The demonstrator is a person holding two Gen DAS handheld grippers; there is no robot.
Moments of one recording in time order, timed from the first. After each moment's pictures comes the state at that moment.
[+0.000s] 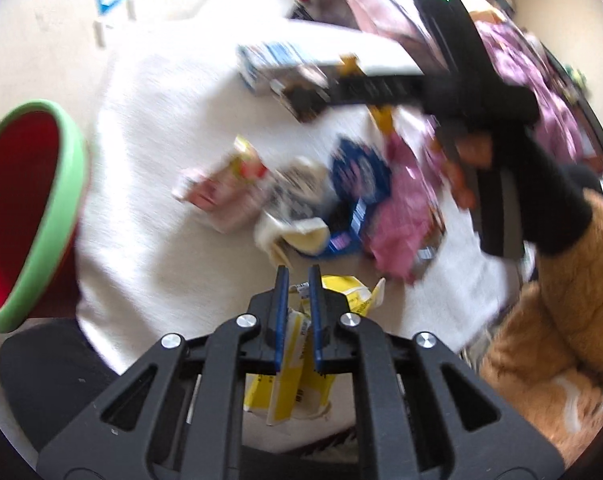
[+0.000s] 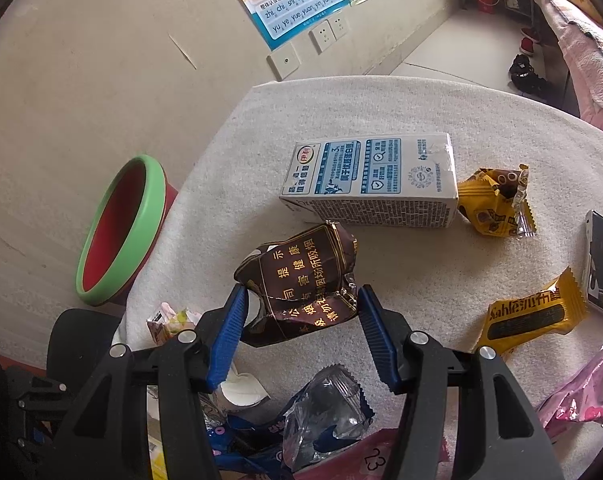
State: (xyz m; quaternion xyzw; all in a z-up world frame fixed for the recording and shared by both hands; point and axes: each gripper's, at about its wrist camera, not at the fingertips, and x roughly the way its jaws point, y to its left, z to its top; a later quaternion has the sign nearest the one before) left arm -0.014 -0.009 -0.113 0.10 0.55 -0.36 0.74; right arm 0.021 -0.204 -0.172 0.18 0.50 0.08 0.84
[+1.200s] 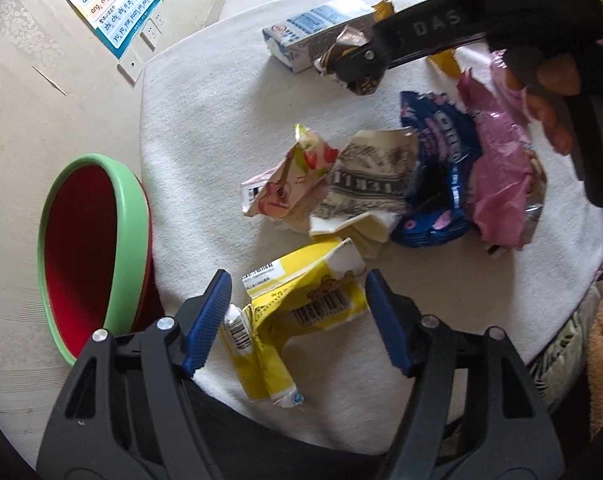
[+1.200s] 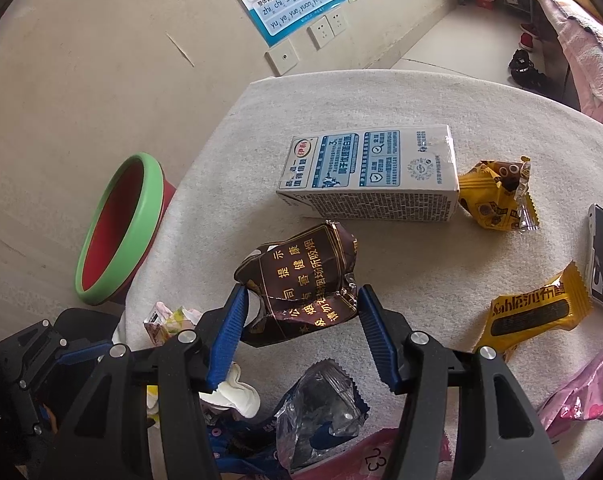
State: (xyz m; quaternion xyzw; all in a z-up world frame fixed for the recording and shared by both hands) left arm -0.015 -0.036 -0.138 0.32 0.52 -0.29 0.74; right arm 0.025 -0.201 -0.176 0.19 0.51 0.08 0.84
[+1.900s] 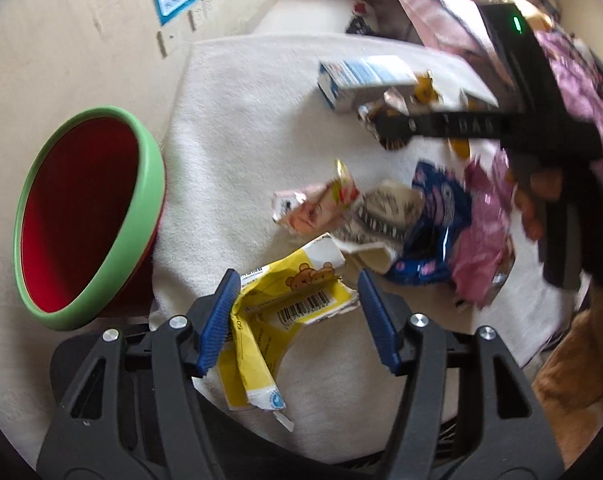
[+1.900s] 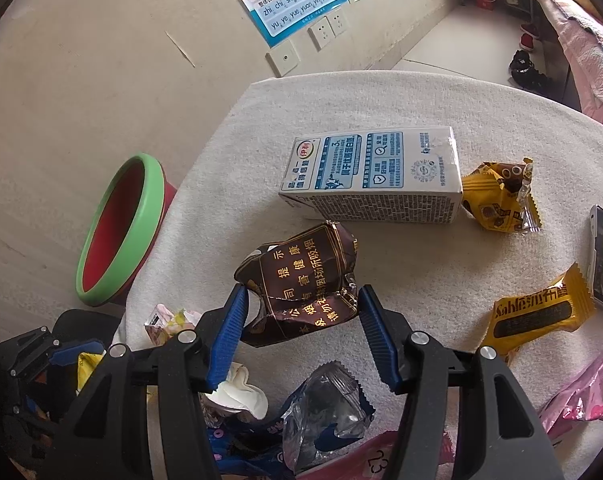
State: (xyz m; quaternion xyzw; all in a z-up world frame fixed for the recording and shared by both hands) left arm -0.003 0.007 -0.110 0.13 0.53 -0.27 0.79; right arm 0.024 -0.202 -0.174 0.19 0.50 0.08 0.84
